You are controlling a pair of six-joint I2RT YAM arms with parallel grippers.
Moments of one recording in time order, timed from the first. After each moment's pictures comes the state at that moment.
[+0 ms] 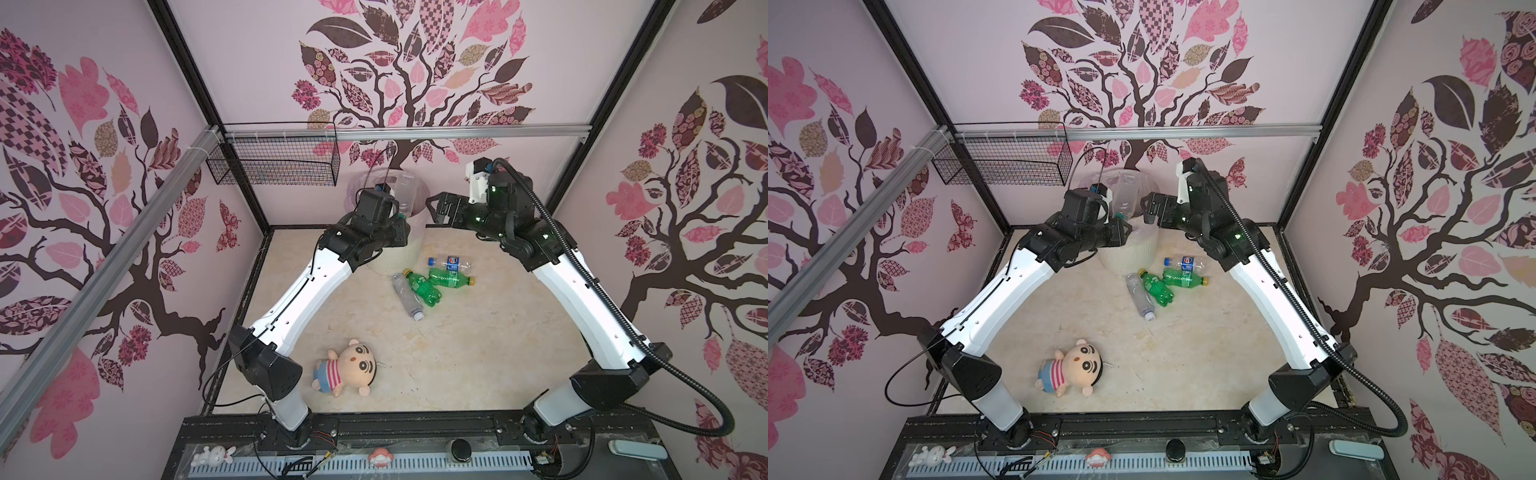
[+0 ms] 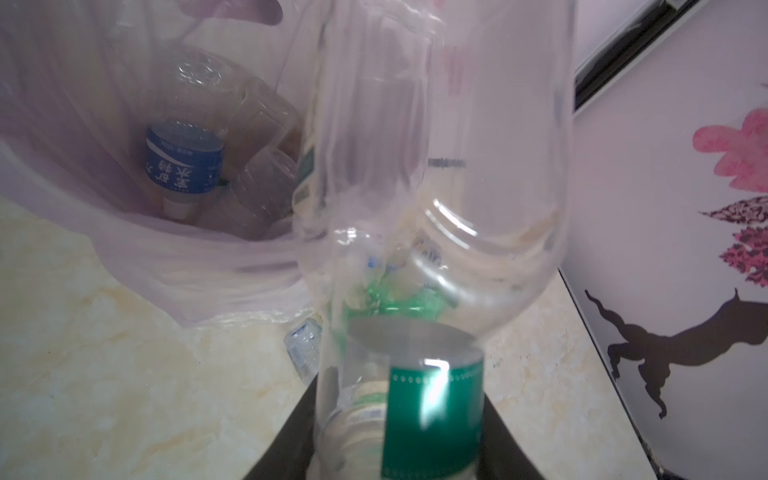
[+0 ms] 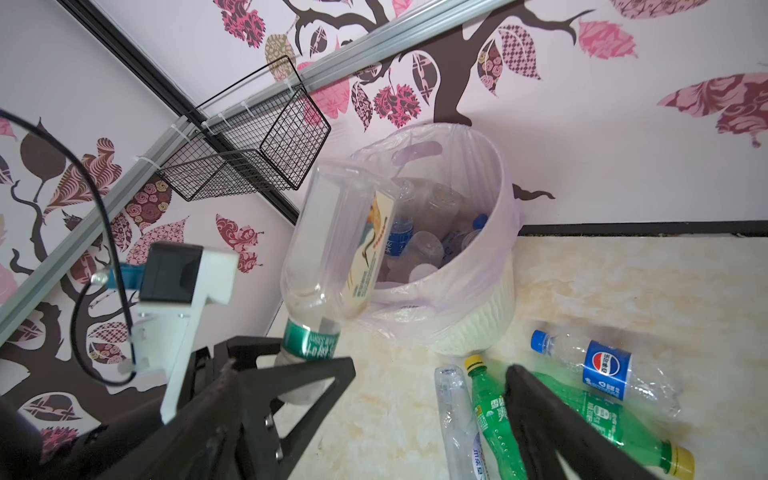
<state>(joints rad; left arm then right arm) -0.57 1.72 1.94 -0.77 -0.06 -0.45 0.53 1.56 1.94 -0.68 -0.02 0.48</state>
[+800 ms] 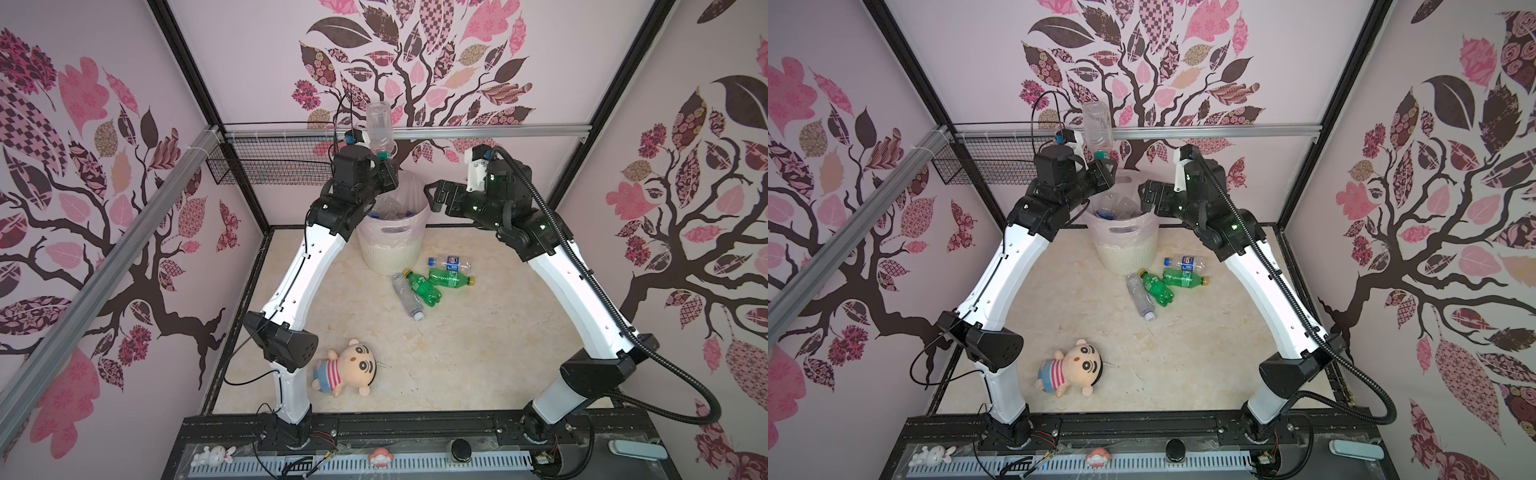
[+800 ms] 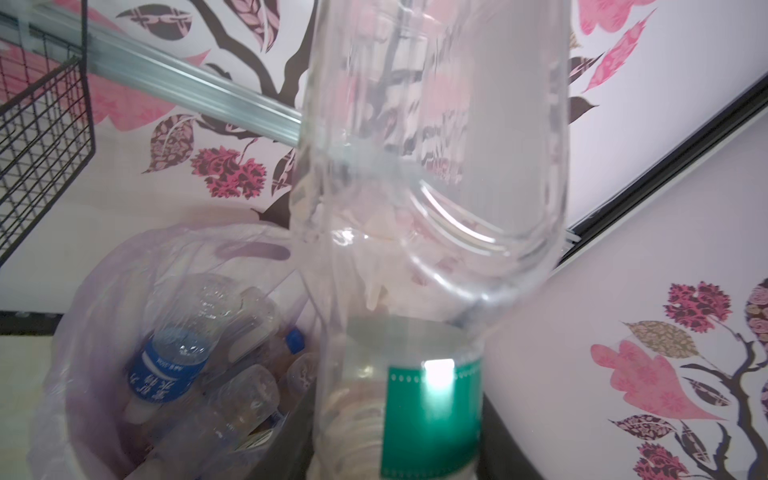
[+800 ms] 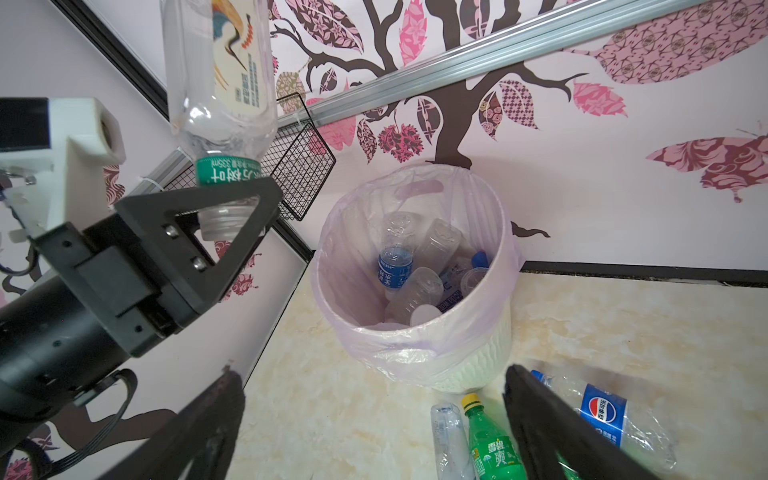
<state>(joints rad) -0.46 1.91 2.34 -0.55 -0.06 -0.55 0.53 1.64 2.08 -0.69 0.01 0.45</state>
